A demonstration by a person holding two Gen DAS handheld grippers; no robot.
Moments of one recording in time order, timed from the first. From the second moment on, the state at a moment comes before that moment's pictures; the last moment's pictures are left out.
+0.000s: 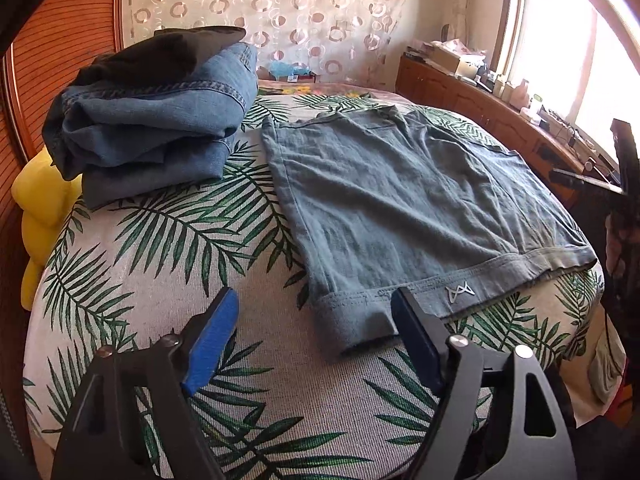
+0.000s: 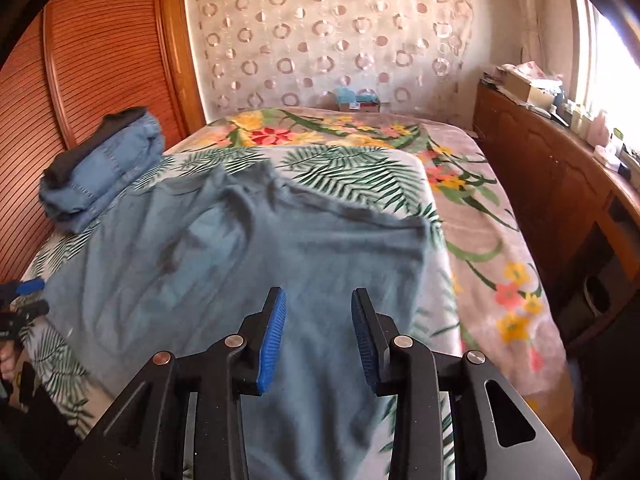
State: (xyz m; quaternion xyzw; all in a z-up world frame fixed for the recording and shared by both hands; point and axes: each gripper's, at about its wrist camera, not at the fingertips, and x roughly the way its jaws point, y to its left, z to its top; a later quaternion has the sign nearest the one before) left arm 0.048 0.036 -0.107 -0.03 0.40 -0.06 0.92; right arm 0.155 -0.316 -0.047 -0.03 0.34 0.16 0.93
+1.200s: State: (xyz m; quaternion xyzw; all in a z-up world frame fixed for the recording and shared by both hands) left arm 0.046 0.013 -0.089 0.00 0.39 -0.12 0.92; right arm 0.090 -0.307 -0.066 -0.03 0.36 0.16 0.92
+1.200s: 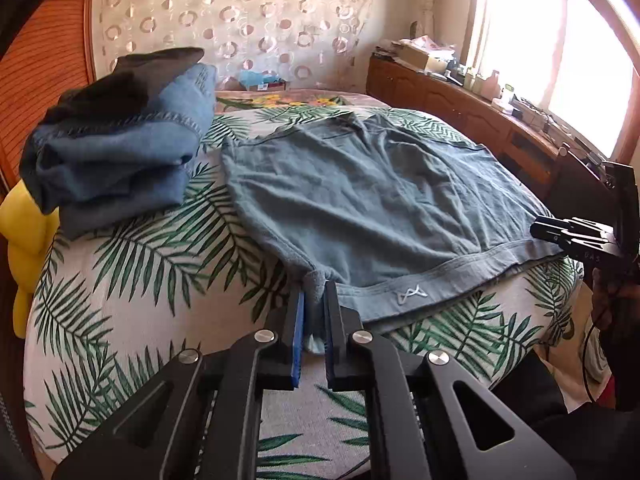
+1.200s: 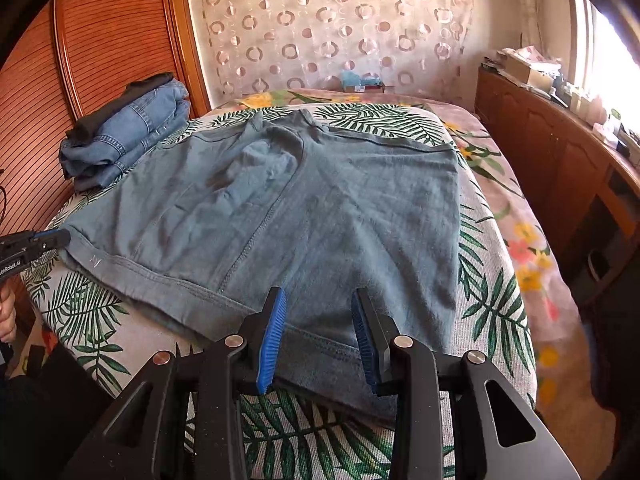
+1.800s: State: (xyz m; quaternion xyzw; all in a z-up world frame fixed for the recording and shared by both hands) left arm 0.081 -0.079 -0.030 0.03 0.34 -0.22 0.91; right arm 0.070 -0.328 -0.059 -0.01 0.34 0.15 0.93
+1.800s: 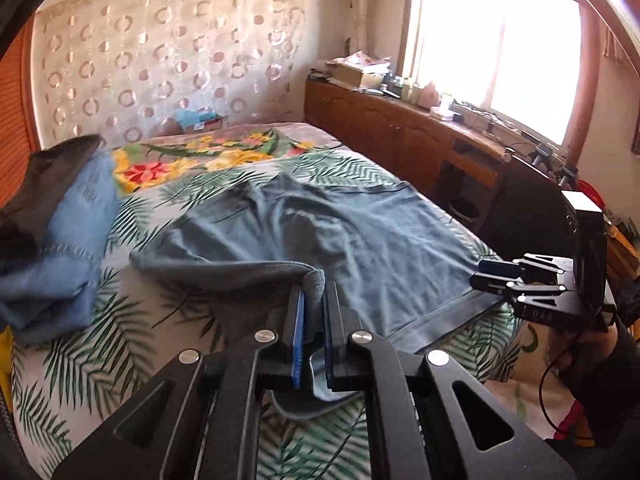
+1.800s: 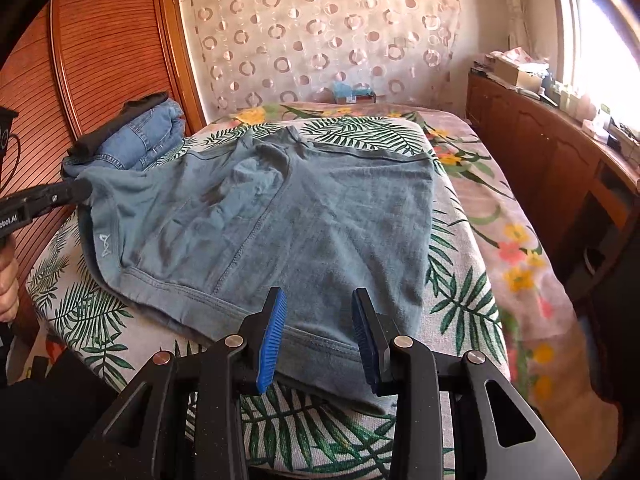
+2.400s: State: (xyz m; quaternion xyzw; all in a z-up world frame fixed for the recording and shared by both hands) left arm 0.091 -0.160 -0.011 0.06 0.33 -0.29 0.89; right arm 0.056 -0.345 -0.052 0.00 0.33 0.14 0.93
